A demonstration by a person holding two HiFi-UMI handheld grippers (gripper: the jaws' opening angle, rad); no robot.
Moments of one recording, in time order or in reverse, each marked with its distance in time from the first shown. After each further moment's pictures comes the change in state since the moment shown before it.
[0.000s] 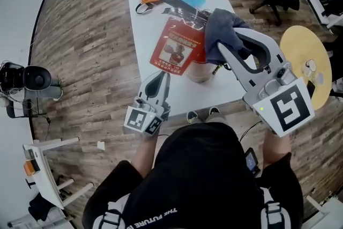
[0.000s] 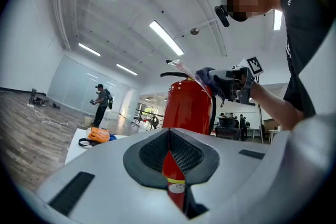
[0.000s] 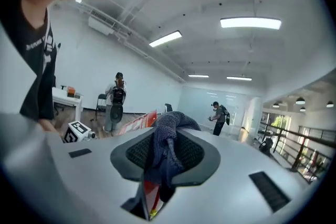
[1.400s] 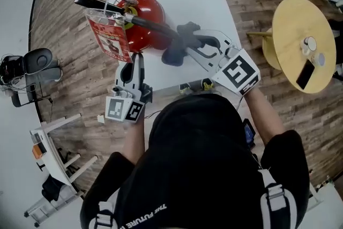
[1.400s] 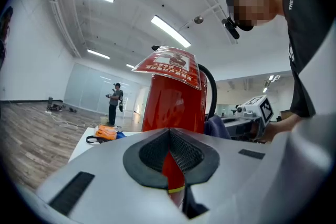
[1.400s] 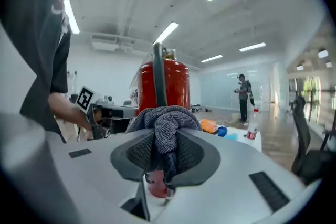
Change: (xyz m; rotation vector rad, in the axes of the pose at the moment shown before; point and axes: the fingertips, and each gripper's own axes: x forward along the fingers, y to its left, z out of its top) left arm 0.042 -0.028 -0.005 0.041 0.047 0.184; right arm 0.000 -0.002 -0.184 0.179 0.031 0.328
